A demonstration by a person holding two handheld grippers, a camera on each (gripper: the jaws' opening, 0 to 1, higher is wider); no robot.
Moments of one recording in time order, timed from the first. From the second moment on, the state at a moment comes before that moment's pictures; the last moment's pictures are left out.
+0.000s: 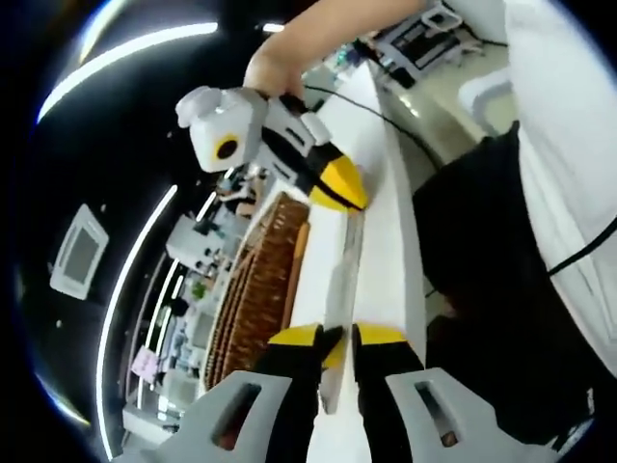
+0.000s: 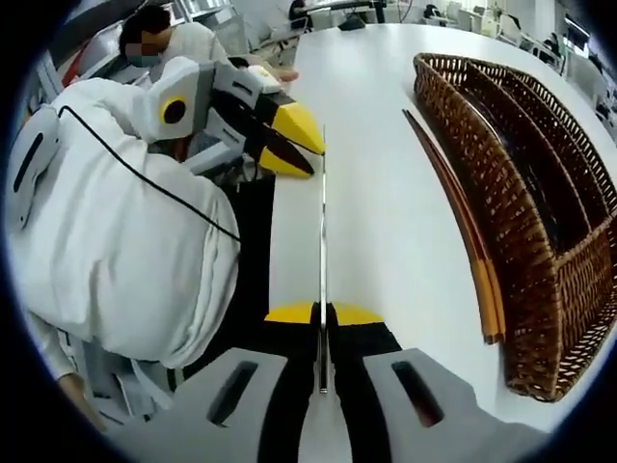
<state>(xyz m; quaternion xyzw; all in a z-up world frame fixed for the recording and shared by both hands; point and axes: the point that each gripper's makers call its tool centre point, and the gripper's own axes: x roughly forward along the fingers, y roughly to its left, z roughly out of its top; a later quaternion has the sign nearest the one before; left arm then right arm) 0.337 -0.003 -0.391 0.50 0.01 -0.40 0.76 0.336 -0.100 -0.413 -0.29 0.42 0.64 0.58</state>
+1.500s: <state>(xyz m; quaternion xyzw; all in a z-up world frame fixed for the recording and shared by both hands) 0.347 -0.006 -0.395 0.33 0.34 -0.57 0.67 0.342 -0.100 -0.411 -0.35 0.38 0.63 0.57</state>
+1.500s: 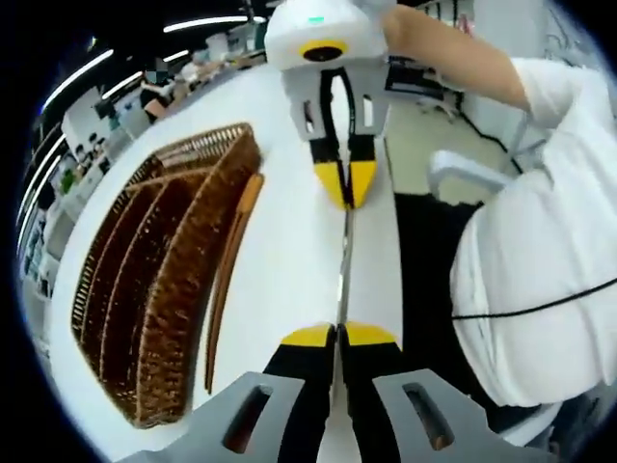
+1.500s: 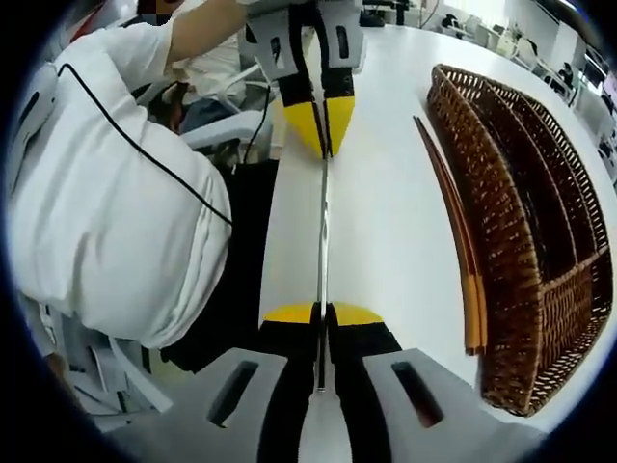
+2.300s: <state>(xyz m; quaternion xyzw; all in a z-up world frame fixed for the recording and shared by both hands) 0.336 0.005 -0.407 0.34 0.39 -0.59 0.62 0.340 -0.099 -0.411 -0.35 0.38 0.64 0.57</state>
